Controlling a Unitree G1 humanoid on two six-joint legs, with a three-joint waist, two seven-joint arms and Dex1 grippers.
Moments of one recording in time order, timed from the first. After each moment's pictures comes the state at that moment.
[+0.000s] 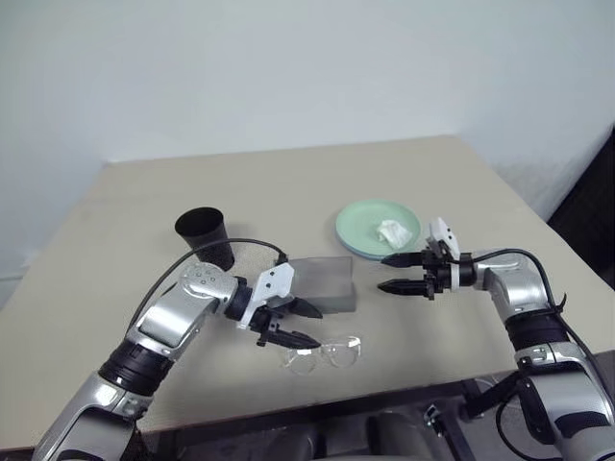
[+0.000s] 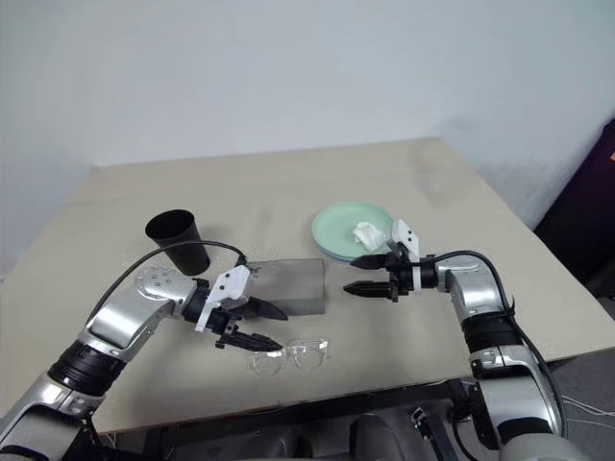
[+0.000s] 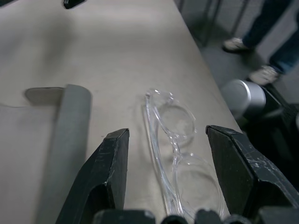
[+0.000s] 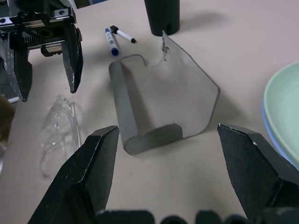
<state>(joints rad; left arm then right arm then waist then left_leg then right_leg) -0.43 0.70 -0.38 -0.04 -0.31 0.40 -1.38 -0.59 -0.46 0.07 0.47 0.21 0.29 1.39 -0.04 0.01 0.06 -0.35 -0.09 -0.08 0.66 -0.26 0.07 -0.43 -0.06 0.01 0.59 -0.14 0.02</state>
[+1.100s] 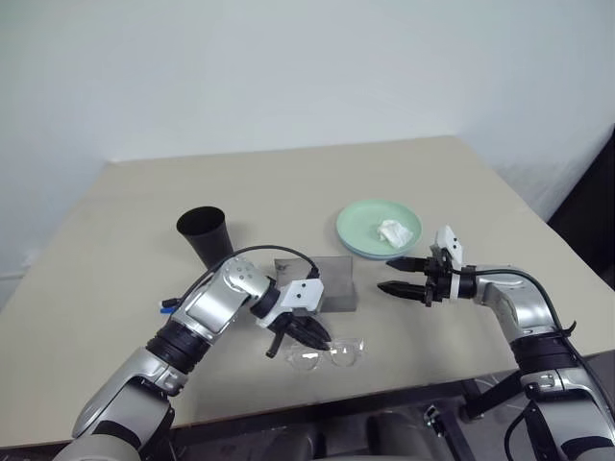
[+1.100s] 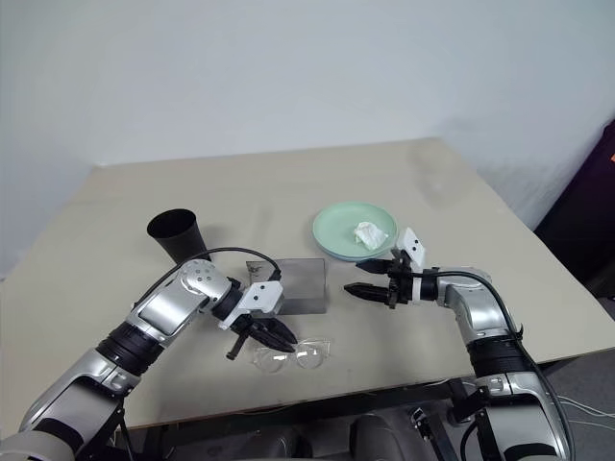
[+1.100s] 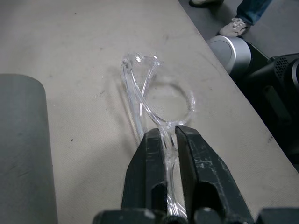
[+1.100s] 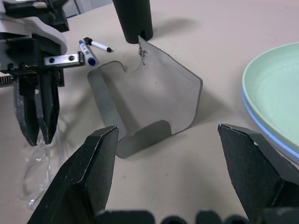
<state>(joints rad) -0.56 0.59 -0.53 0.15 -0.11 0.27 -1.48 -0.47 -0.47 0.06 0.32 0.28 0.35 1.21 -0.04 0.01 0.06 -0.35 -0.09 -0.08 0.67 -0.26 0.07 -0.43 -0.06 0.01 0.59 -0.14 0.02</state>
